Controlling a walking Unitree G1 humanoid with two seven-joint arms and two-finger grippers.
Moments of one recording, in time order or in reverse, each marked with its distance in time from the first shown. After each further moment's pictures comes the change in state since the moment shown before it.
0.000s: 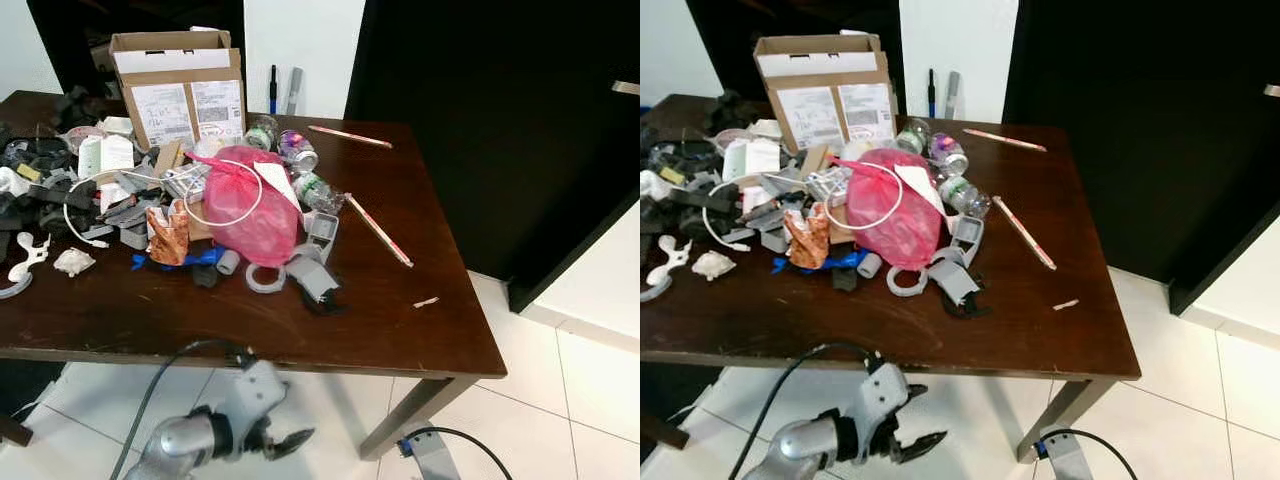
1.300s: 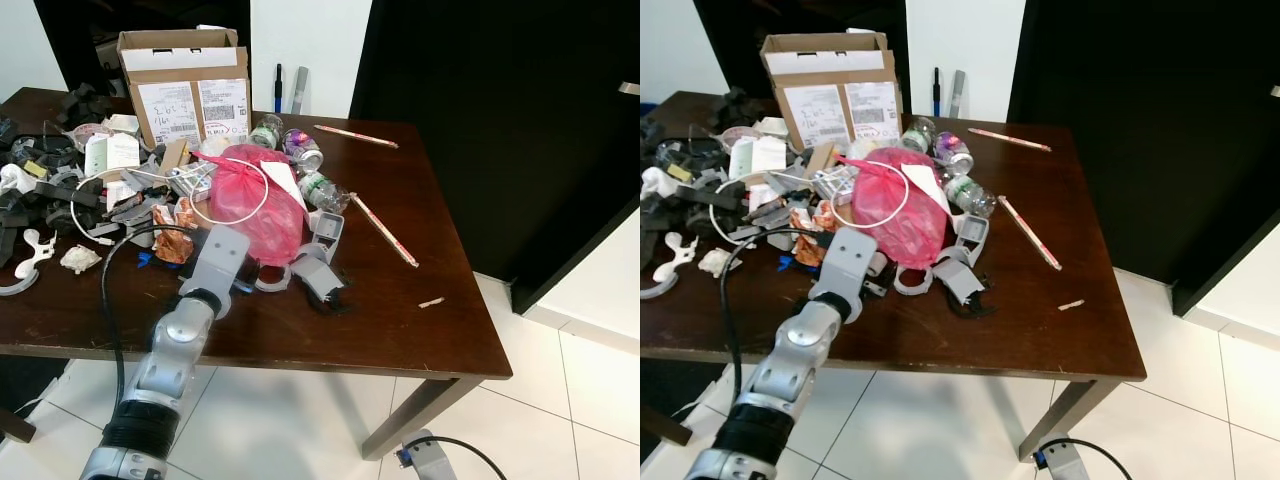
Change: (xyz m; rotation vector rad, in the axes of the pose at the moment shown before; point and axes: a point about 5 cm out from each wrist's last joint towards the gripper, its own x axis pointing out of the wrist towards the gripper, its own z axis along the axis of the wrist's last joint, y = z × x) left arm -0.013 0.117 0.083 0.190 0.009 0.996; right arm 0.000 0.004 -0.011 -0.019 0.028 0.009
